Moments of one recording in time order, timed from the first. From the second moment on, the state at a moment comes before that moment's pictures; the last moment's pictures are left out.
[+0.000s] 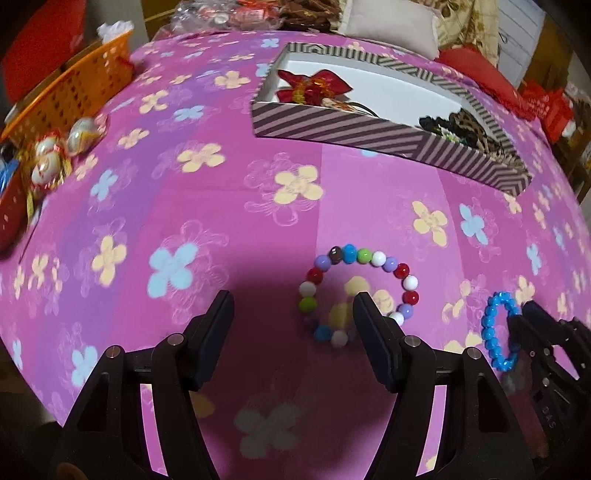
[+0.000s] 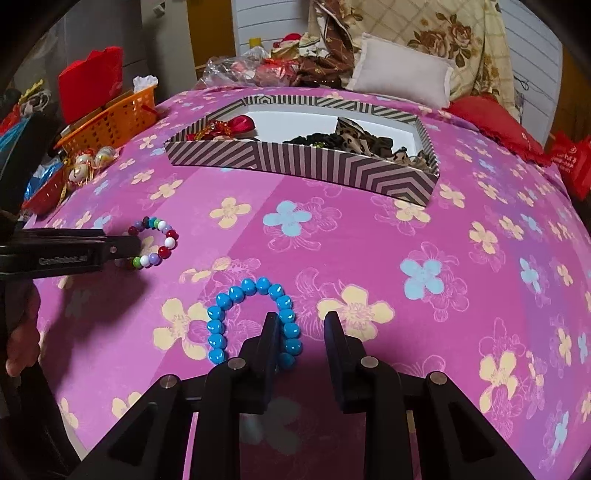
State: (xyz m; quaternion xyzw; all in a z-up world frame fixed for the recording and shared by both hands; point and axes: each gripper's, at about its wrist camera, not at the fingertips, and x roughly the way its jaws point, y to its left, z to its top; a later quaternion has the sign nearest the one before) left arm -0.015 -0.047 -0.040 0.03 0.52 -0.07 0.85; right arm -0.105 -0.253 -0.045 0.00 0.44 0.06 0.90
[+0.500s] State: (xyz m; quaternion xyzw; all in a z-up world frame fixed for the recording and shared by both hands) left arm -0.013 -0.035 -0.025 -0.01 0.51 -0.14 0.85; right arm -0.113 -0.263 -0.030 0.05 0.41 0.08 0.91
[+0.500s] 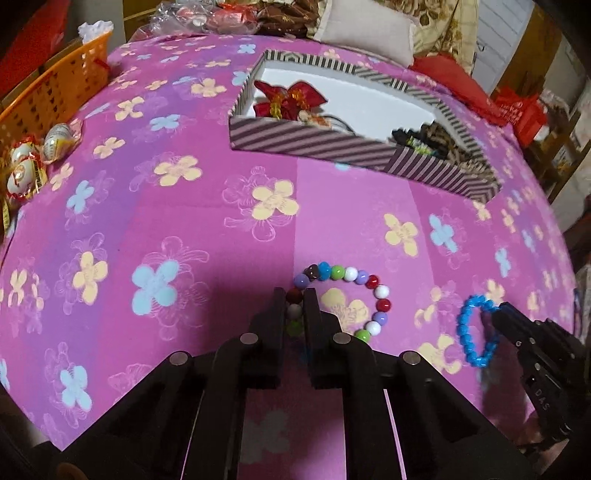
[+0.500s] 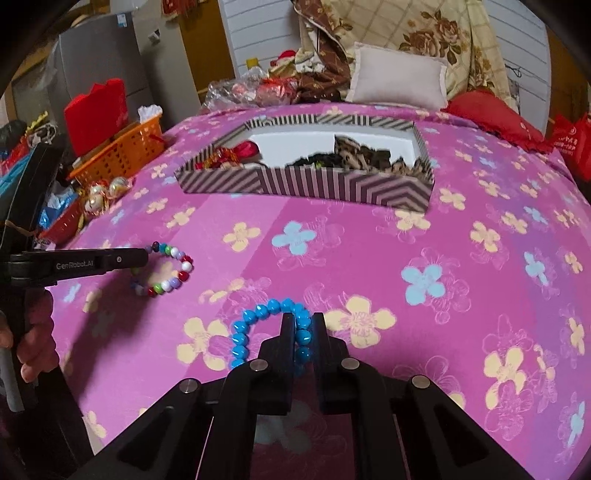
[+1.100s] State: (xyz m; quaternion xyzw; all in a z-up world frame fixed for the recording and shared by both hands) left arm -0.032 -0.039 0.052 0.01 0.45 -0.16 0.88; right arm -0.122 -0.258 0.021 0.05 0.36 0.11 0.92
